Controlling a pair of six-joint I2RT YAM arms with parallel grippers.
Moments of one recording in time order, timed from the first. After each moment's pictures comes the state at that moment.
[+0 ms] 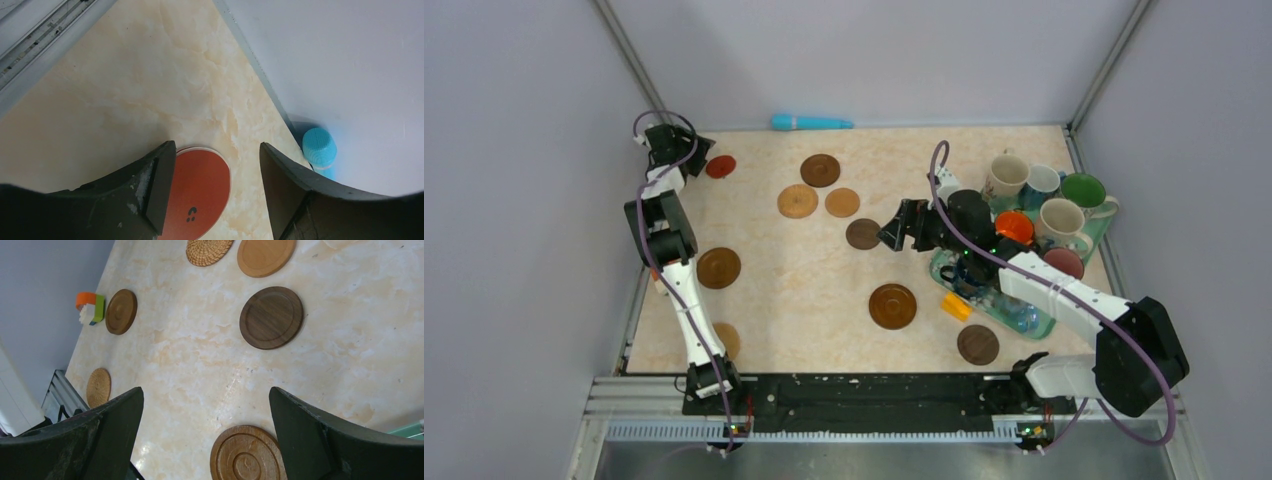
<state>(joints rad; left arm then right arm) 0.34 2.55 2.06 -0.03 0.27 -0.86 0.58 1.27 0.79 0.08 -0.22 0.54</state>
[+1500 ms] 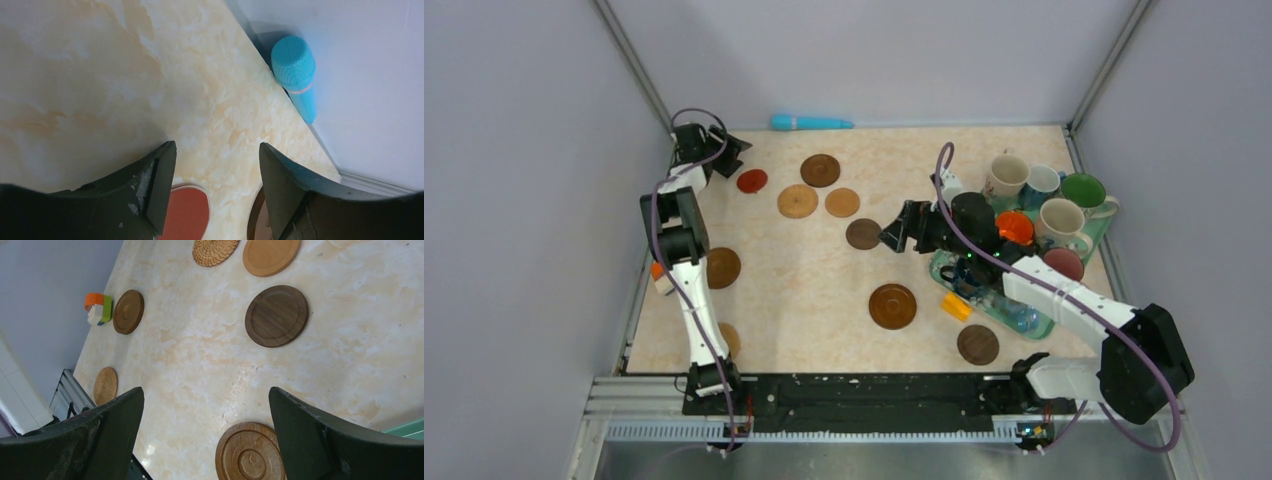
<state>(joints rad) 0.22 2.48 1.94 -0.03 0.41 -0.86 0.58 1.24 0.77 0.09 -0.23 0.55</state>
